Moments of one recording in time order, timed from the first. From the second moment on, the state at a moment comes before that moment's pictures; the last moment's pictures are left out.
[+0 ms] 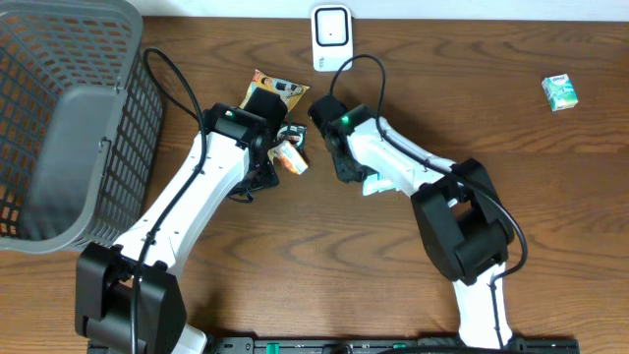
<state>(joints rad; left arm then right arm) -0.39 1.68 1.36 -1.29 -0.29 -0.77 0.59 2.17 1.57 -0.93 0.34 0.40</state>
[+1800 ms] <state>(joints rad) -0.39 1.68 1.36 -1.29 -0.29 -0.77 -0.20 2.11 1.38 -1.04 -0.86 -0.04</state>
